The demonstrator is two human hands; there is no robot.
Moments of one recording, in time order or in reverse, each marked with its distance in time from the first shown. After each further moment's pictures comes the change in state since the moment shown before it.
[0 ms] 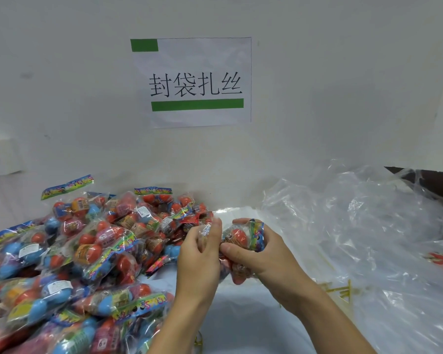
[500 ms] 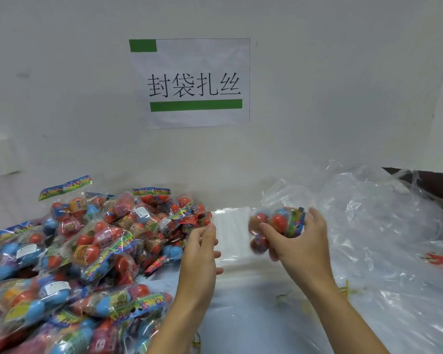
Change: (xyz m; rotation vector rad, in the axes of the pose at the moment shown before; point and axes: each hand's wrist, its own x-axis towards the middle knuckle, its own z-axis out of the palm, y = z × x) left_hand 0.004 -0.005 0.000 0.070 -0.010 -0.074; right_hand 0.009 -0.004 -0.037 -0.478 0.653 -0.092
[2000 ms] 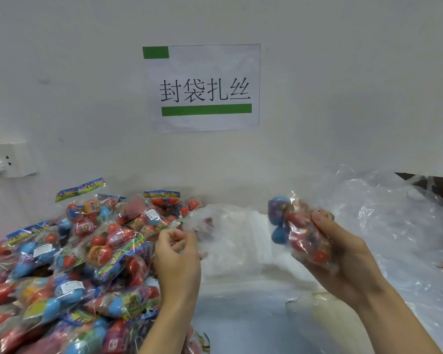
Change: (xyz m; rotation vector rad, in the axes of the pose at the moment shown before) left_hand 0.014 0.001 -0.028 0.035 0.383 0.167; right_hand 0.009 -0.012 -0.046 0.857 -0.774 0.093
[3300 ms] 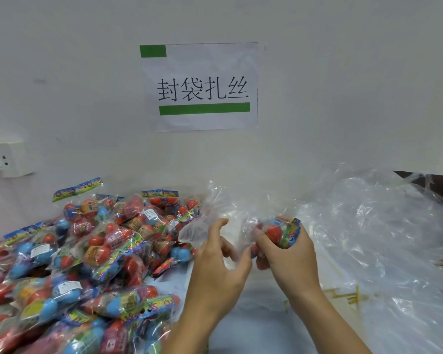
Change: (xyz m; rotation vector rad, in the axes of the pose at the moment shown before) left_hand -0.028 -0.007 0.016 0.340 -0.467 0.412; right_hand 0.021 0.061 0.041 -0.484 0.608 -0.150
